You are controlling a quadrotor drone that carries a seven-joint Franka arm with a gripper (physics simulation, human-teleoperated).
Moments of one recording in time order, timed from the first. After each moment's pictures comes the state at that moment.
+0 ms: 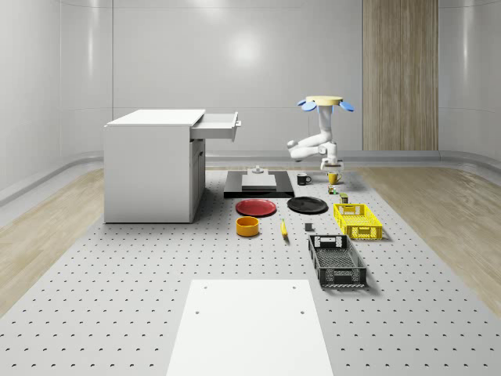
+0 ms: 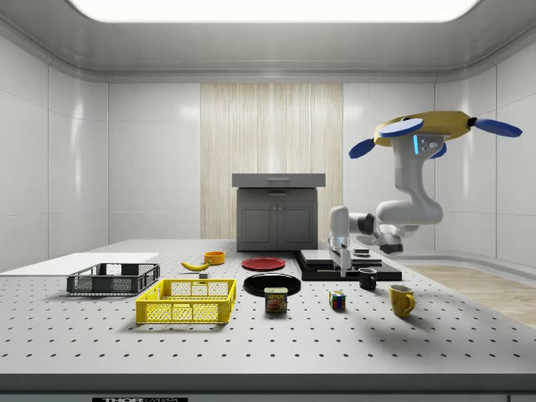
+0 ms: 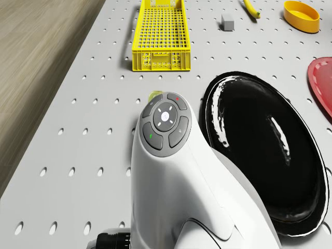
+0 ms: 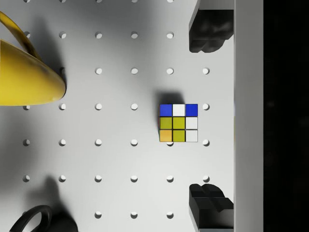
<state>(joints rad) -1.08 -1.17 1.30 -2.89 -1.93 1.25 1.61</state>
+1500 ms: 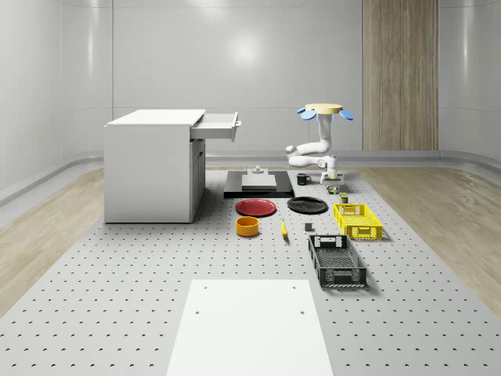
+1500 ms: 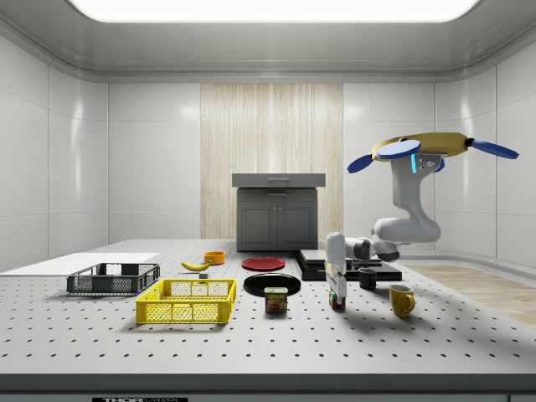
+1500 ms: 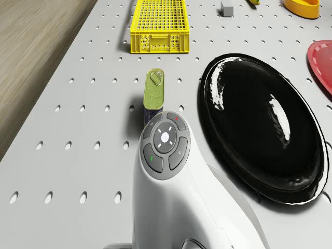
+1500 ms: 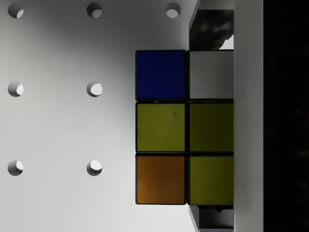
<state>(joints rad) -1.13 -1.31 1.20 -2.83 -2.00 1.43 1.62</state>
